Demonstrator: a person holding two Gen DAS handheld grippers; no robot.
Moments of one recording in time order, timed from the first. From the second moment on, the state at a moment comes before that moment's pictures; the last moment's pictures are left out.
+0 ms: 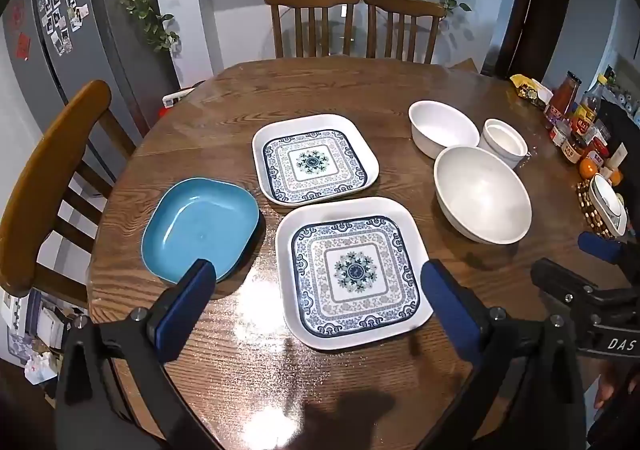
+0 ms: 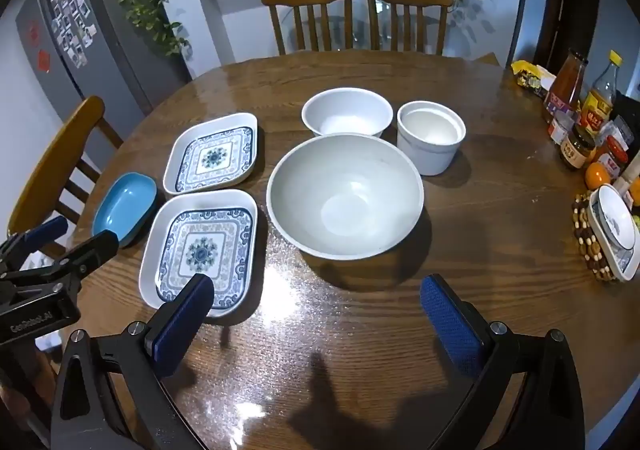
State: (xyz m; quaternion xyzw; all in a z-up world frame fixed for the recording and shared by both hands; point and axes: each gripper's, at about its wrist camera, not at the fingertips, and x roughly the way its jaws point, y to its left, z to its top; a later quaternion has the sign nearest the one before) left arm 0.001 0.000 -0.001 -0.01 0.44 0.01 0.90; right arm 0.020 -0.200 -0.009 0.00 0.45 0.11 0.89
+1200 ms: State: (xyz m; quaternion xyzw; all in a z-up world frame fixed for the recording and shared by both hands) left arm 0.005 -0.003 -0.007 0.00 0.43 0.01 0.90; right arm 0.016 -0.198 -0.008 0.00 0.45 0.10 0.89
